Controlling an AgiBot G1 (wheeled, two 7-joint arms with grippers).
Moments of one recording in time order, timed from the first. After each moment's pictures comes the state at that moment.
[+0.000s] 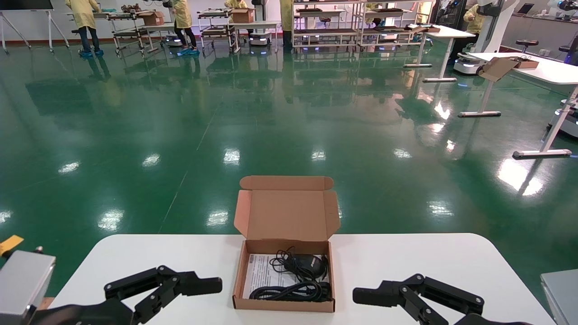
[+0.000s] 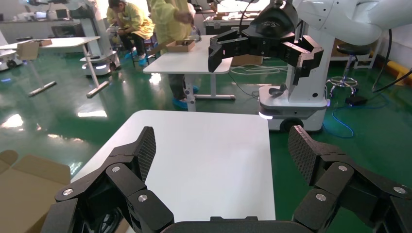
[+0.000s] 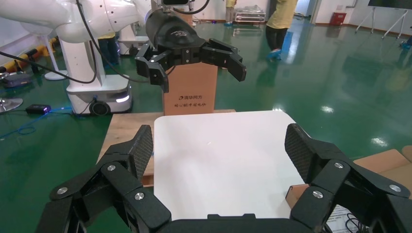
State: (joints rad) left arm -1.09 0.57 0.38 -1.25 0.66 1.45 -0.13; right arm 1.08 -0.61 -0.28 1.28 -0.73 -1.49 0.19
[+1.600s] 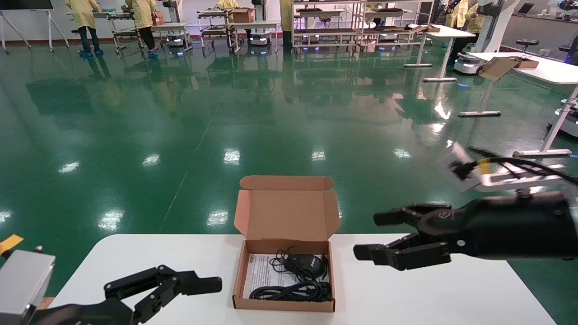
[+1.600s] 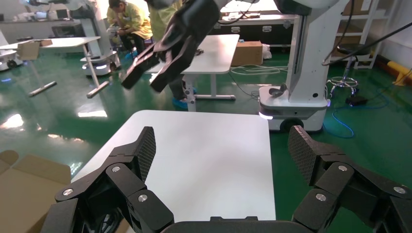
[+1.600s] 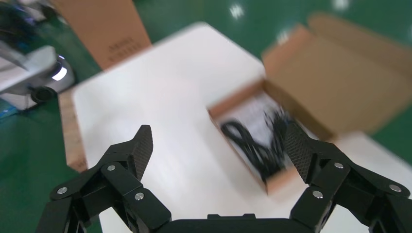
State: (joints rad) left arm -1.09 0.57 0.38 -1.25 0.66 1.45 -0.13; right arm 1.81 -0.89 -0.68 0.52 -1.22 -1.56 0.47
